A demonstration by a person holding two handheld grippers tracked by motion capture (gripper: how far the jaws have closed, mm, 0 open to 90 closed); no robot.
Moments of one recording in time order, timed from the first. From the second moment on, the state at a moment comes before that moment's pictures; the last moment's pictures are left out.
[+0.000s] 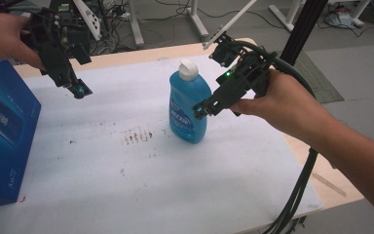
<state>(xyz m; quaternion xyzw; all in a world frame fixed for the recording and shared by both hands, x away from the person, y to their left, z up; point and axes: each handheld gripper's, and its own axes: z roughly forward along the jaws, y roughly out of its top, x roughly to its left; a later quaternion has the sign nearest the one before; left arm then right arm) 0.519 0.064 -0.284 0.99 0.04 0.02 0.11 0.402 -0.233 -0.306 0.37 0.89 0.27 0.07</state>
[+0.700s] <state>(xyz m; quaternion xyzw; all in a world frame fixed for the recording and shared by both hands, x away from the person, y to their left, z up) 0.520 0.064 -0.286 0.99 0.04 0.01 0.10 0.388 -0.247 -0.334 0.39 0.85 0.35 0.08</state>
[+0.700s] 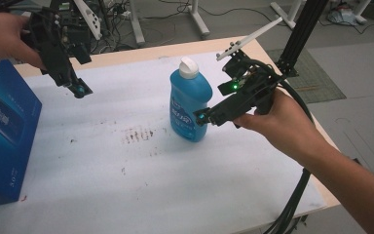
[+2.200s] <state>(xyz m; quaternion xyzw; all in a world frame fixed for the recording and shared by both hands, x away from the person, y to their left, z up) 0.521 0.063 -0.290 0.99 0.04 0.01 0.10 0.388 -0.238 -0.372 0.39 0.81 0.42 0.12</state>
